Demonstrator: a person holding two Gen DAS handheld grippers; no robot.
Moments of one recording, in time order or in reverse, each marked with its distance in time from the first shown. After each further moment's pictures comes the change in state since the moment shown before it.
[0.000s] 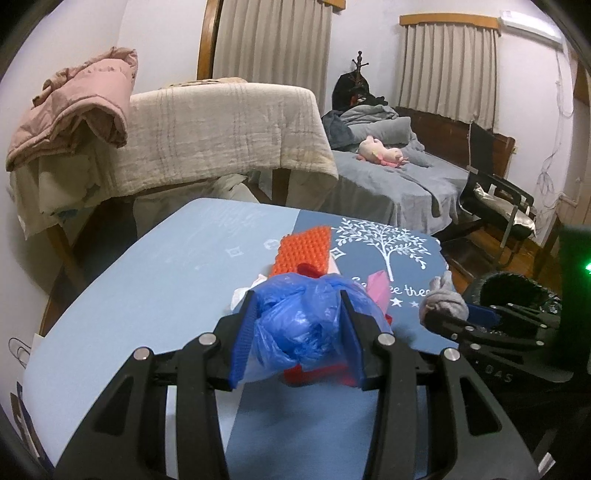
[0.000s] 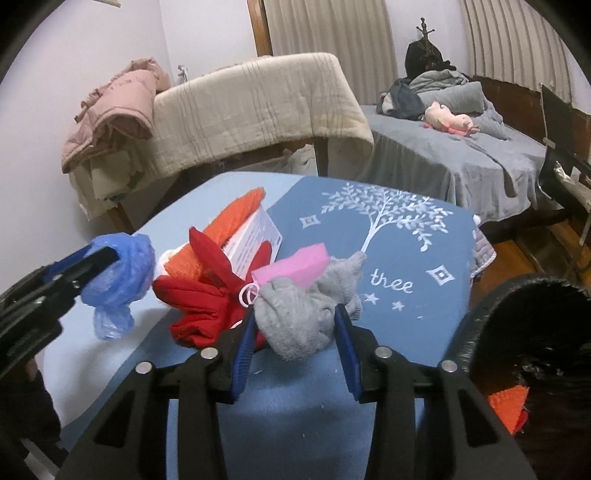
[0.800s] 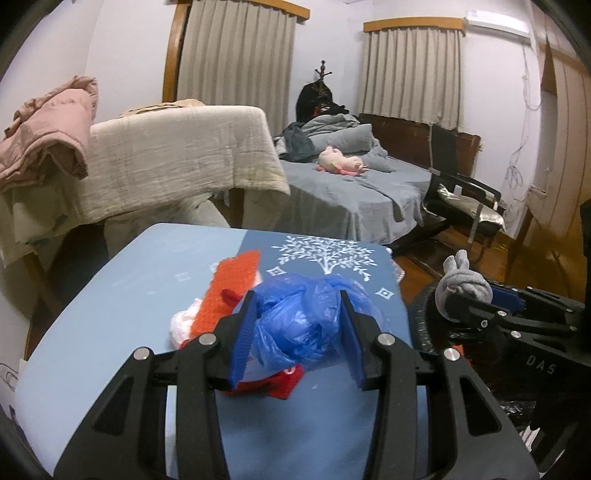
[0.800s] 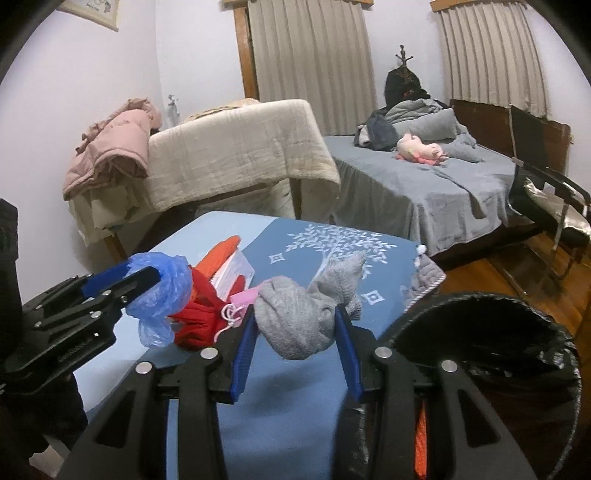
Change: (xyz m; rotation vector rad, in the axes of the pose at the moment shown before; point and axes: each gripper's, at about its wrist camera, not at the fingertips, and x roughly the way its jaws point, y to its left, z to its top) left arm -0.022 -0.063 0.011 0.072 -0.044 -0.121; right arm -0.093 -0.032 0.002 0.020 -0.120 -0.067
